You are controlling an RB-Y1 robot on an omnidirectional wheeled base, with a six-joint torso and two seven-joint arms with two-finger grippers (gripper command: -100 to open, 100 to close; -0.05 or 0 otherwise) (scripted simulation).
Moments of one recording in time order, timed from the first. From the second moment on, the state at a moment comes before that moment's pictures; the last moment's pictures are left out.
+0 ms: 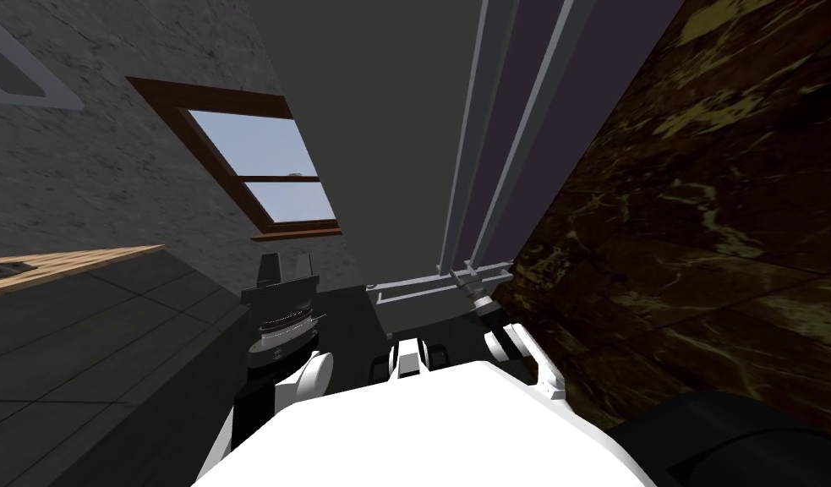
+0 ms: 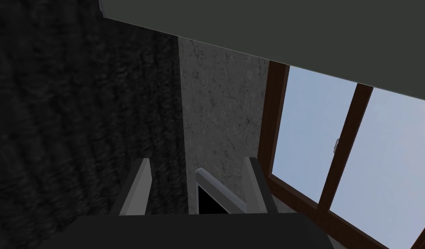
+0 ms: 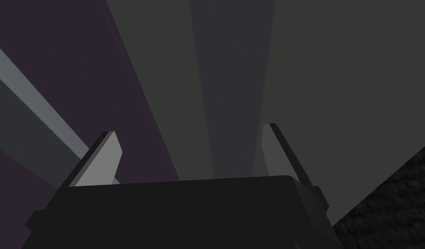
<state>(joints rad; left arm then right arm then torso) 0.51 -0.03 -0.07 -2.39 -0.08 -0.58 0.09 0.46 -0.26 -0.07 -2.02 0.54 -0.34 0.65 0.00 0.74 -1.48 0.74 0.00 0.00</state>
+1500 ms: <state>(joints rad) 0.51 -0.03 -0.07 -2.39 -0.08 -0.58 0.09 0.39 -0.40 -0.11 -1.82 0.89 -0.30 1.03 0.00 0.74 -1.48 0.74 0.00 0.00</state>
